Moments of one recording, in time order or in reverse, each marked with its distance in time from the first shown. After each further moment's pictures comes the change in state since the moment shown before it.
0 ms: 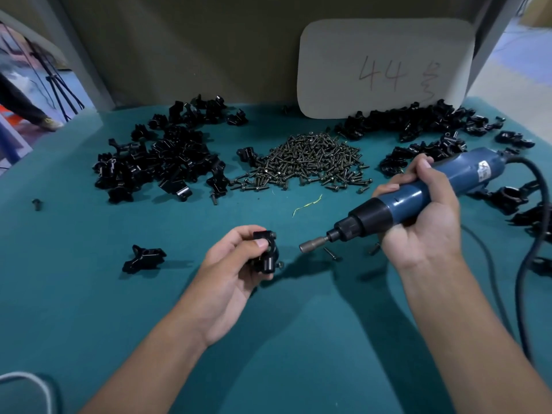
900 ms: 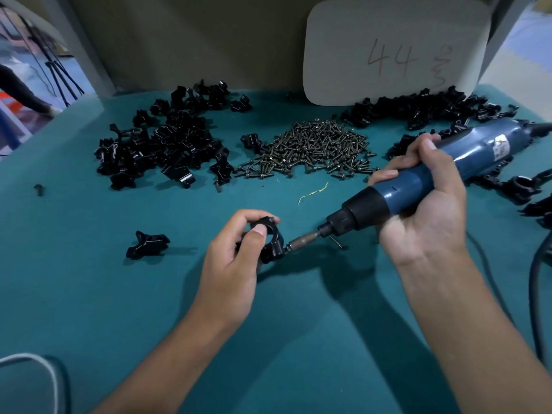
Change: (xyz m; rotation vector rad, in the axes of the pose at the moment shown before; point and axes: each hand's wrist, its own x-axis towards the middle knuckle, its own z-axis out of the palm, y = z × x) left_hand -0.009 -0.011 0.001 0.659 0.101 0.445; right_hand -0.015 0.014 0.010 -0.076 -0.122 -0.039
